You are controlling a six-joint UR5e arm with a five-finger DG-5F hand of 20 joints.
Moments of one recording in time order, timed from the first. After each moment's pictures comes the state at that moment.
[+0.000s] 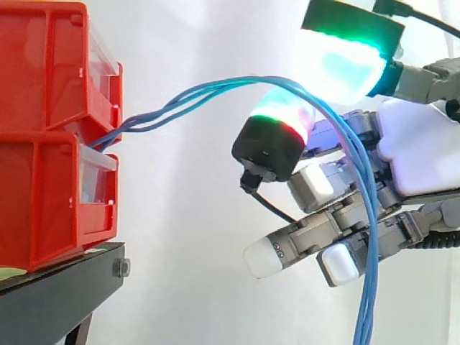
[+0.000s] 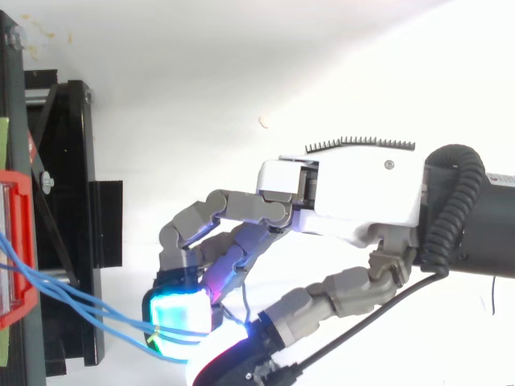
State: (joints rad) arm 0.21 -2.20 -1.20 -3.03 -1.24 0.11
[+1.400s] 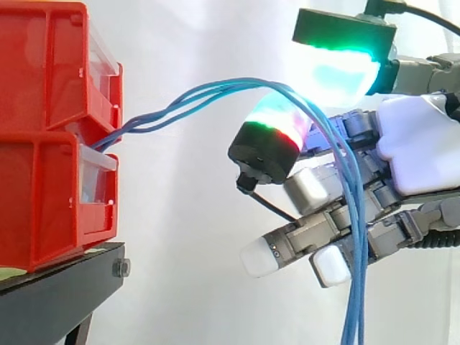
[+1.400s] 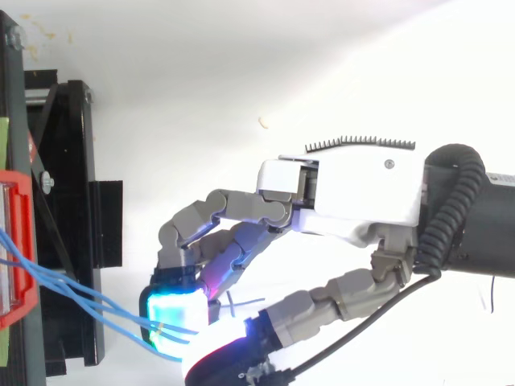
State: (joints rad) arm 0.21 -2.20 -1.20 -3.03 -1.24 0.11
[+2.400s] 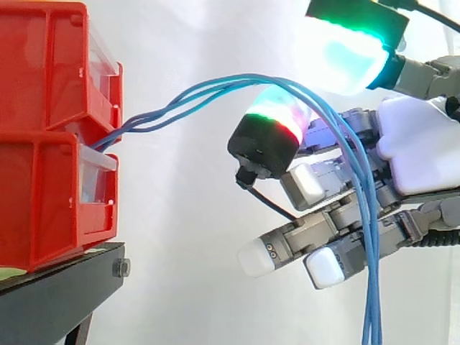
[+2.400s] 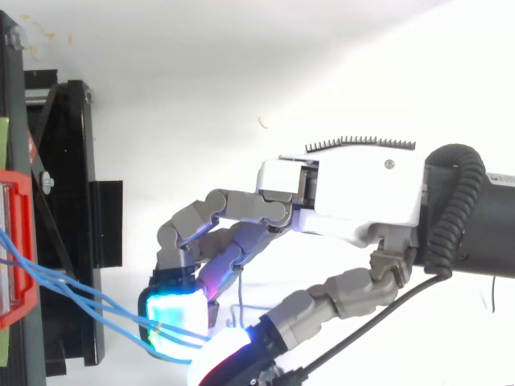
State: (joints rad) arm 0.21 -2.20 -1.20 -3.03 -1.24 0.11
